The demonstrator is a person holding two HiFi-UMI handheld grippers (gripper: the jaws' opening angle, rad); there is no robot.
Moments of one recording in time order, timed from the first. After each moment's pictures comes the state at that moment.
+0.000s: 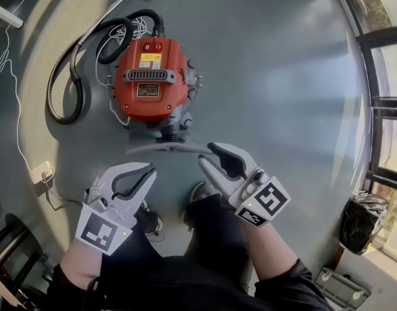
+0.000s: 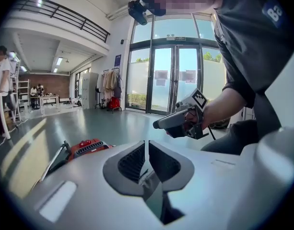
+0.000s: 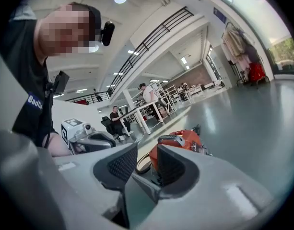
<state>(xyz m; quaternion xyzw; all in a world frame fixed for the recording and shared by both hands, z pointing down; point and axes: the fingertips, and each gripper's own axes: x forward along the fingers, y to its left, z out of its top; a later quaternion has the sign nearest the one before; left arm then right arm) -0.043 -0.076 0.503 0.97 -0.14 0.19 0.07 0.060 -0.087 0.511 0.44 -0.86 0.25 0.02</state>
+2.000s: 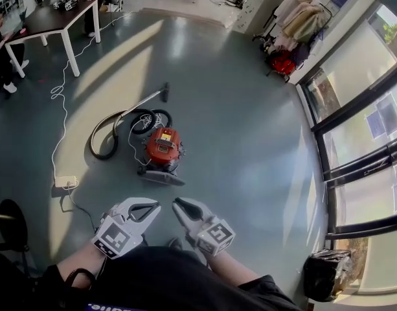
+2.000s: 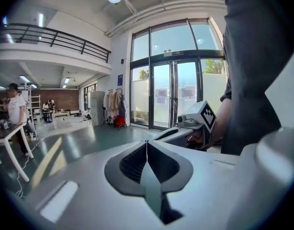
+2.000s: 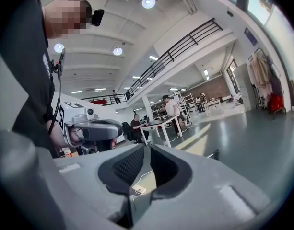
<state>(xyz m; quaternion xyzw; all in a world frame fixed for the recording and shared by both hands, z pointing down) -0.091 0.119 0.089 0.97 -0.20 0.15 0.04 -0.050 0.104 0.124 0.38 -0.91 0.18 0.02</state>
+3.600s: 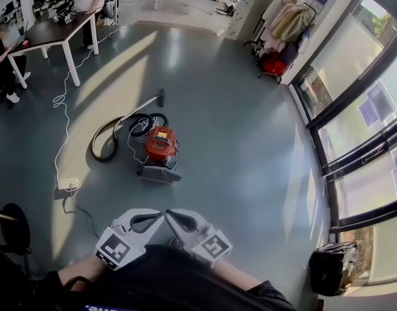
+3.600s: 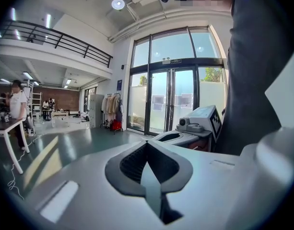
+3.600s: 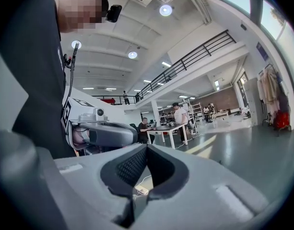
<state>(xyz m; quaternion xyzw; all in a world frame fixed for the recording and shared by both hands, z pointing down) -0.073 0.241 0.051 0.97 -0.21 0.11 0.06 -0.072 0.229 0.058 0.35 -0.93 0.10 0.00</state>
